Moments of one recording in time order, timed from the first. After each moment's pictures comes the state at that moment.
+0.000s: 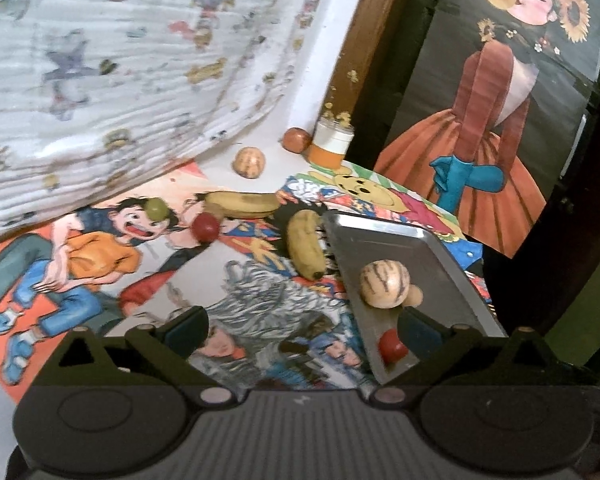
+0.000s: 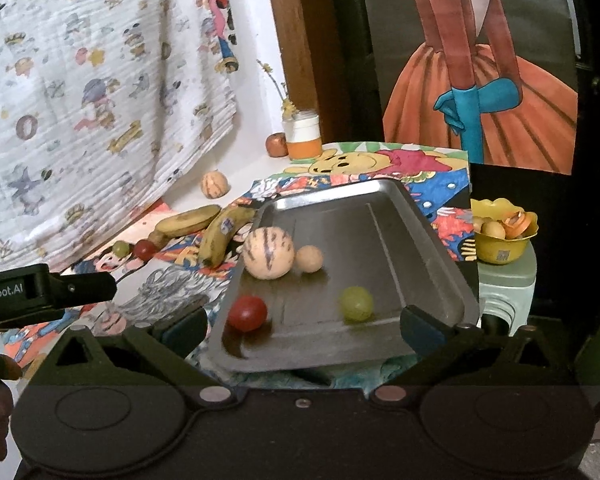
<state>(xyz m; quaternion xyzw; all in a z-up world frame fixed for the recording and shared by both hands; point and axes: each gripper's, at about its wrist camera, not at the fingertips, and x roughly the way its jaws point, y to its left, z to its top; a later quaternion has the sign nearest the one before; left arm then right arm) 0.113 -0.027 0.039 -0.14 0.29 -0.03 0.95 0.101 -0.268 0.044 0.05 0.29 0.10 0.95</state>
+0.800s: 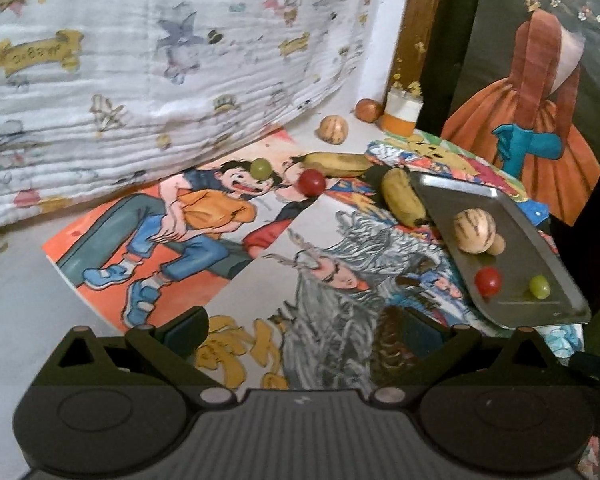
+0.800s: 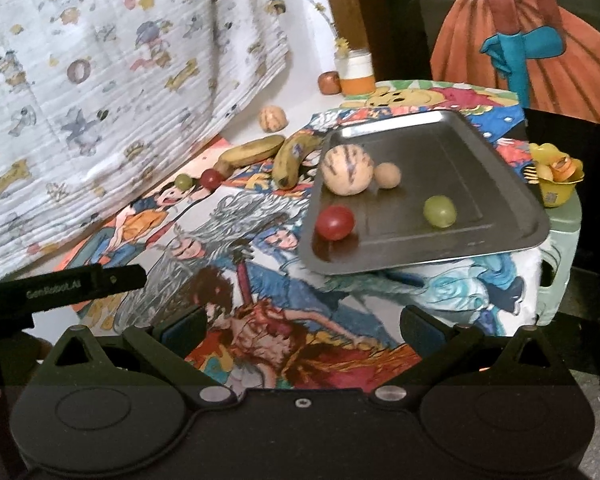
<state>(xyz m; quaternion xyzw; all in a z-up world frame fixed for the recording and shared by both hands) 0.073 0.013 0.021 -0.10 0.34 0.05 0.93 0.070 -0.230 0.033 0.06 0.37 0.17 0.91</state>
